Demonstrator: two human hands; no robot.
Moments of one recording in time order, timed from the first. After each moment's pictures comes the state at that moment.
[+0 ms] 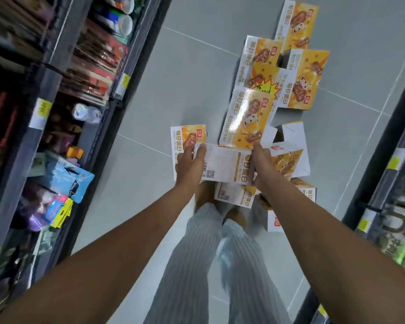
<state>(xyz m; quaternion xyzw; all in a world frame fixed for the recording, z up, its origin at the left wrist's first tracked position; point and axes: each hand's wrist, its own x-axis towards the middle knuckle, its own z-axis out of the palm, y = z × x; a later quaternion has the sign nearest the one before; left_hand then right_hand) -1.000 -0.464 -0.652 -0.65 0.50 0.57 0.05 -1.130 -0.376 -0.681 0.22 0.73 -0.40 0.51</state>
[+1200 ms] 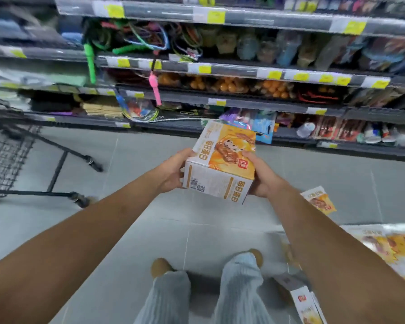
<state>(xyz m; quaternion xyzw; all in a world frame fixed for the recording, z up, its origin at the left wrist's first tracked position) -0.457 -0.172 -0.400 -0.67 0.08 0.64 -0.37 -0.649 -0.287 -0.439 -0.29 0.58 -0.04 0.76</state>
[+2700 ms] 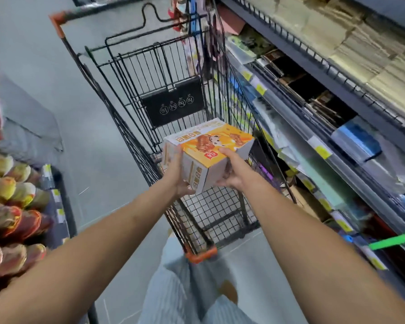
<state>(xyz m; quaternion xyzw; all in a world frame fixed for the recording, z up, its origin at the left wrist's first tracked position) 0.276 0.225 -0.355 -0.49 -0.37 0.28 -0.74 0.287 0.073 -0.367 -0.49 0.35 0.28 0.75</state>
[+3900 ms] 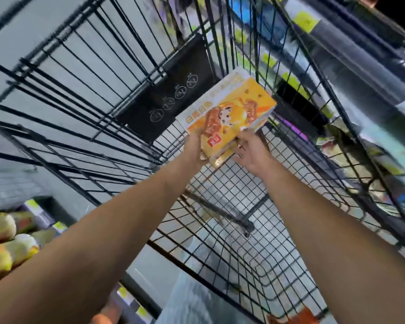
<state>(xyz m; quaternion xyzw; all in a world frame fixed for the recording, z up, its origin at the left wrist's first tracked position) 0.559 0.268 -0.512 -0.60 -0.37 0.39 -0.59 0.508 0.138 -0.544 -0.42 0.45 0.20 0.76</state>
